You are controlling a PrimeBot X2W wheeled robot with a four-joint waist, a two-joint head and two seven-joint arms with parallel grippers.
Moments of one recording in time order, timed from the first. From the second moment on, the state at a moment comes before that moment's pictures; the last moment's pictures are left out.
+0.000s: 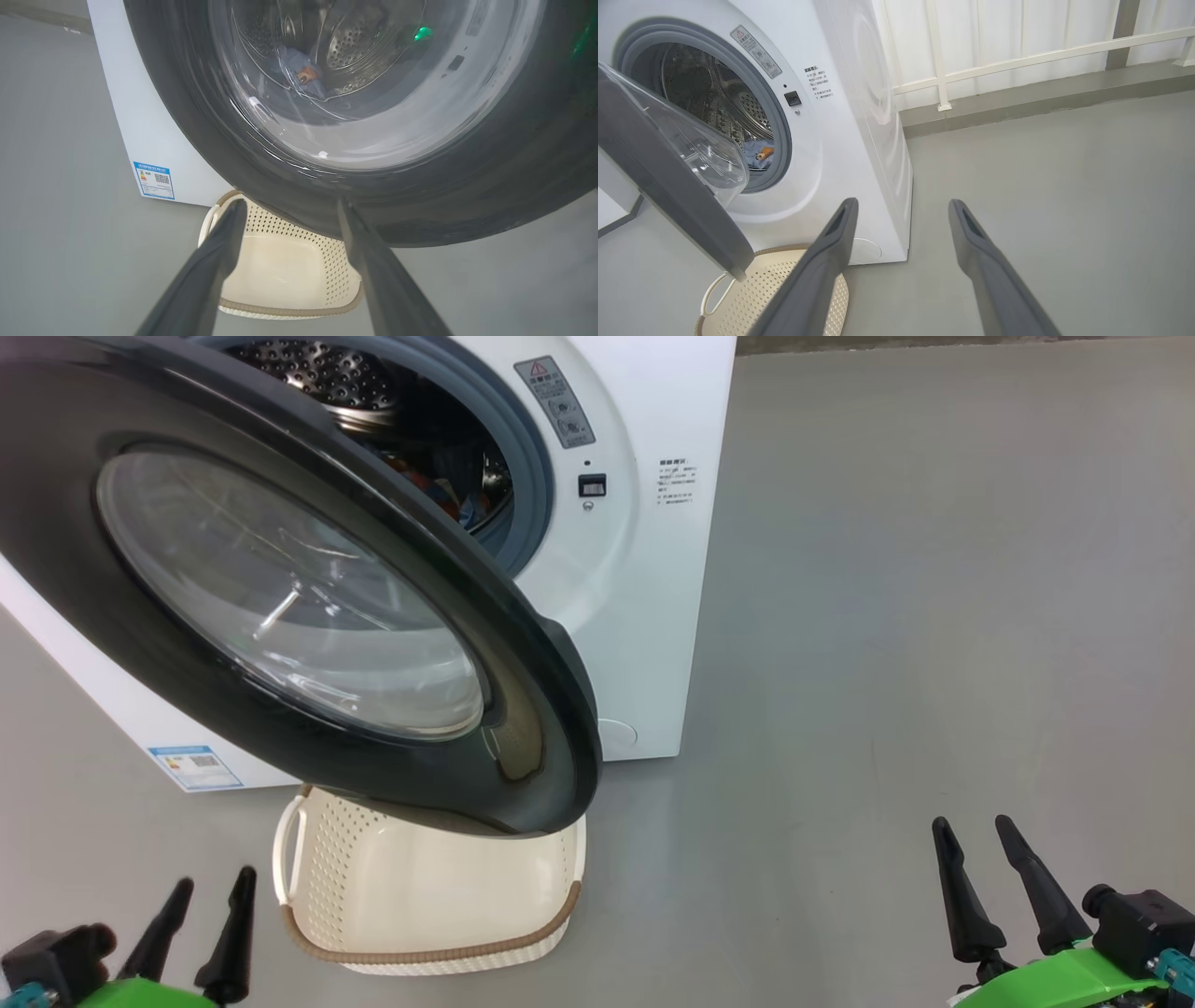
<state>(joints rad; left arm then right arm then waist) -0.09 0.42 -0.32 0.34 -0.87 -0.13 -0.25 0.00 -0.14 -0.02 0.19 0.38 0.13 -0.26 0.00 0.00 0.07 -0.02</state>
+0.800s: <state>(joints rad) 0.00 0.22 -0.04 0.16 -0.38 -0.13 -0.25 0.00 -0.13 -0.03 0.19 0.38 0.13 -0.26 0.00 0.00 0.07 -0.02</state>
